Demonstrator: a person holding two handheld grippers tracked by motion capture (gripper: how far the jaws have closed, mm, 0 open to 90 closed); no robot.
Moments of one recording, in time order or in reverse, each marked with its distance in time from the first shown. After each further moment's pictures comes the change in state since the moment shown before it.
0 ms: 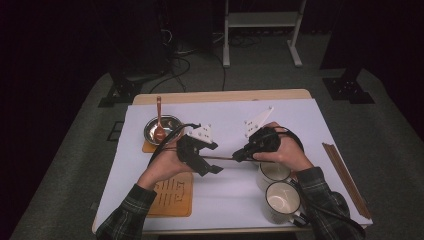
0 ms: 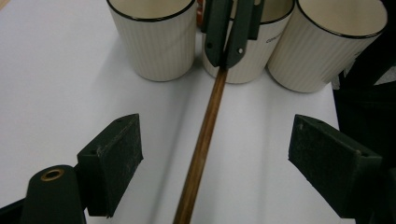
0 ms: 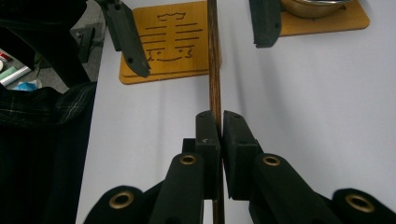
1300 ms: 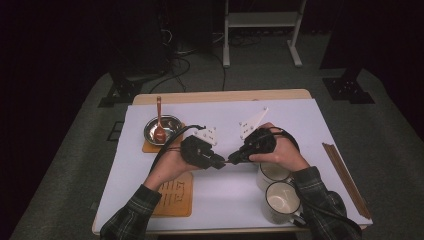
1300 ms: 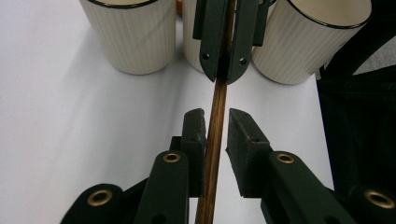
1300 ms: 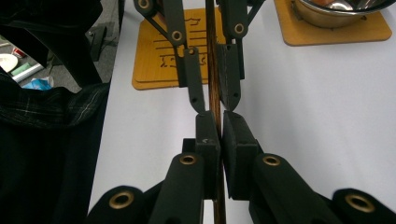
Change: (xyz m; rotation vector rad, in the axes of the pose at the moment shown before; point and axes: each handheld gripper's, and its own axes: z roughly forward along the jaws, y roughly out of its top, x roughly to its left) left arm 0.000 0.003 0.009 0.043 -0.076 -0.005; right arm 0.005 0.010 0.006 0.000 0.042 -0.023
